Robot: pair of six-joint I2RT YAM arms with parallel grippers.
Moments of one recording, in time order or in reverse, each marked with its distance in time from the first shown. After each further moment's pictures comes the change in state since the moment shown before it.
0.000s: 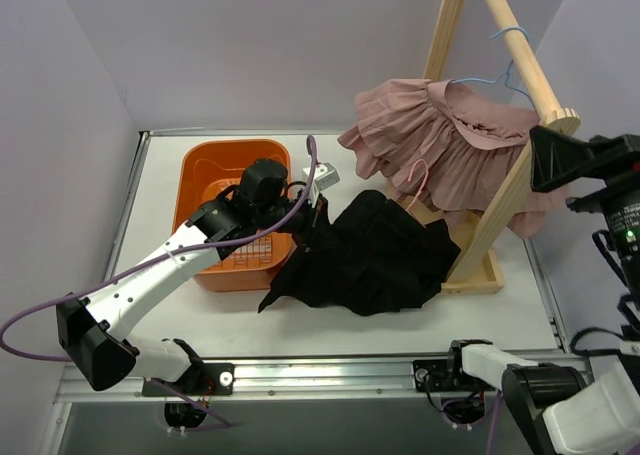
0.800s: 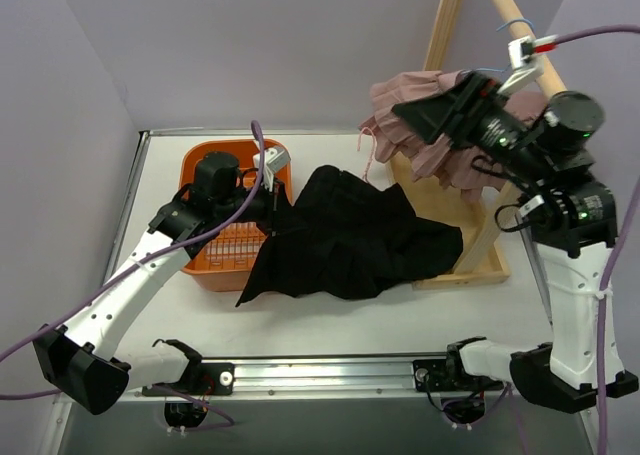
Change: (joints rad) left arm 0.232 -0.129 -0.082 -0.018 0.034 -0.025; right arm 0.199 0.090 -0.550 0.531 -0.458 0.334
